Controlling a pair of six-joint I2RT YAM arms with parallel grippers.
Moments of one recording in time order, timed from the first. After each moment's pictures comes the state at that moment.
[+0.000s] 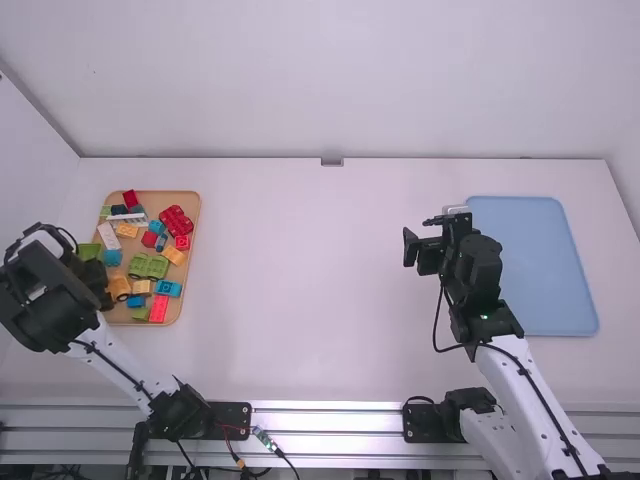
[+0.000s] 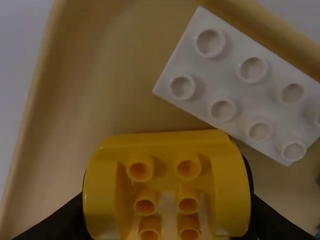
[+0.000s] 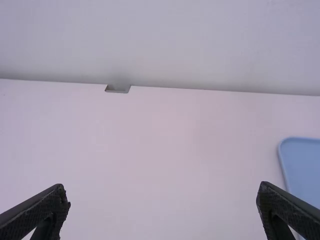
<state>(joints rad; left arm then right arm) 0.85 2.12 1.46 -0.89 -0.03 -1.26 0.15 0.96 0.52 0.05 -0.08 0.02</state>
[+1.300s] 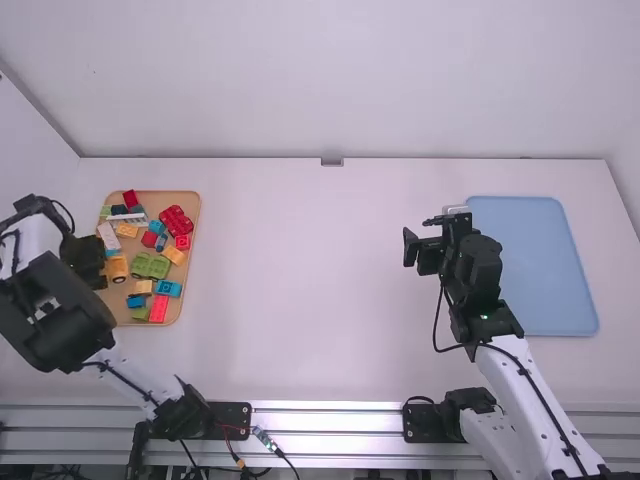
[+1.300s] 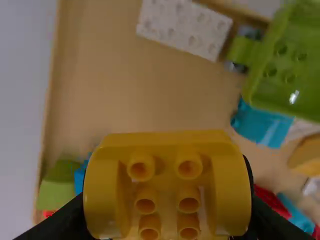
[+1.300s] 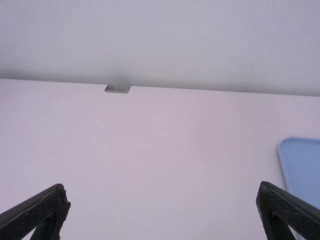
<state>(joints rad) 0.76 1.89 1.46 -0.99 -0.01 -1.16 0.15 0.96 0.52 0.05 -0.08 0.02</state>
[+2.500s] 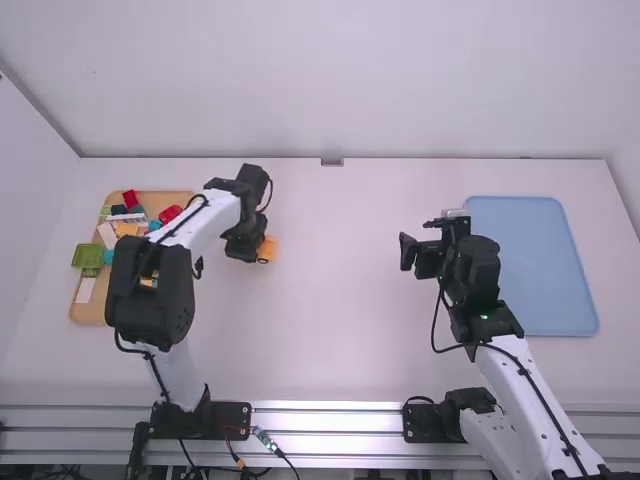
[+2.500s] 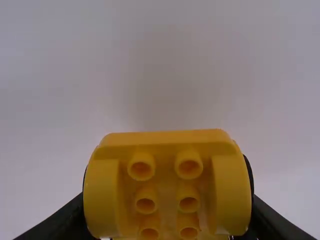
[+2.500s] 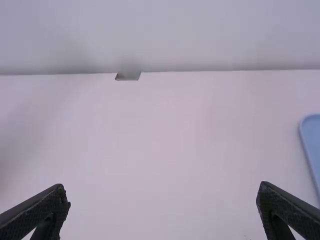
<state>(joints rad) -0.19 1.89 1.38 -0.93 -0.10 -1.62 0.15 0.96 0.52 -0.01 -0.12 0.10</state>
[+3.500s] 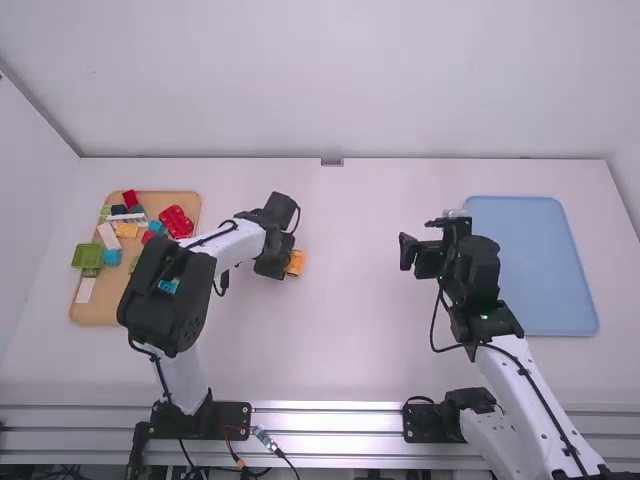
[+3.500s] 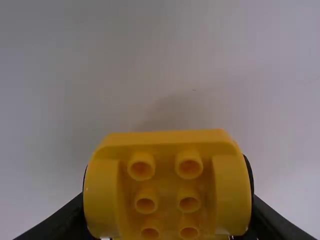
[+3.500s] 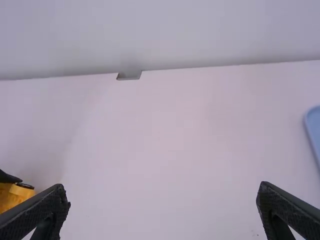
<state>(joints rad) -0.33 1.89 1.15 -0.57 -0.03 -1.70 0.15 0.96 0.52 -0.01 -0.13 0.15</state>
